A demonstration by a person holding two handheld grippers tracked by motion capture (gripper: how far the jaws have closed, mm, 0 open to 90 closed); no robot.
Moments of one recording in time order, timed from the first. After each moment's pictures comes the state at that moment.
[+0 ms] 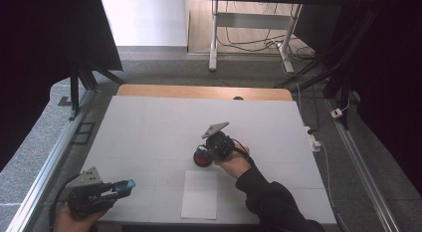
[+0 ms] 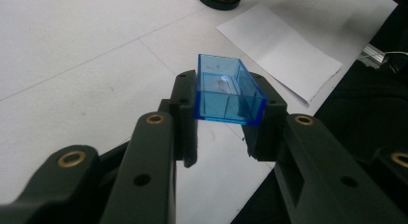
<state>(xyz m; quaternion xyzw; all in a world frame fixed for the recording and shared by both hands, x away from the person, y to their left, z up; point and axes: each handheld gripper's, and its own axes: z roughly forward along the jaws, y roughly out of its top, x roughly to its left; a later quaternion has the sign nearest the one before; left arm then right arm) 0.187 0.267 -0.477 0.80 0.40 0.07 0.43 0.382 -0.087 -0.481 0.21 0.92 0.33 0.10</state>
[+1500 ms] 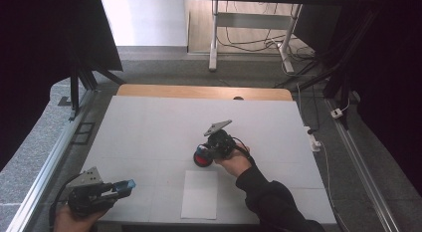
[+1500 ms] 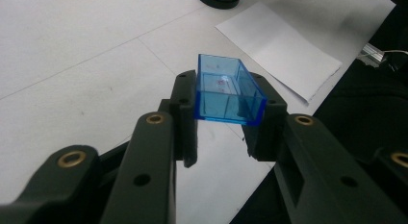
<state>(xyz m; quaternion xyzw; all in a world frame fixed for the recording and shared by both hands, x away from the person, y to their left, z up) 0.188 0.267 -0.478 0.80 0.40 0.07 0.43 0.389 -0.090 -0.483 0.23 0.91 0.34 0.08</state>
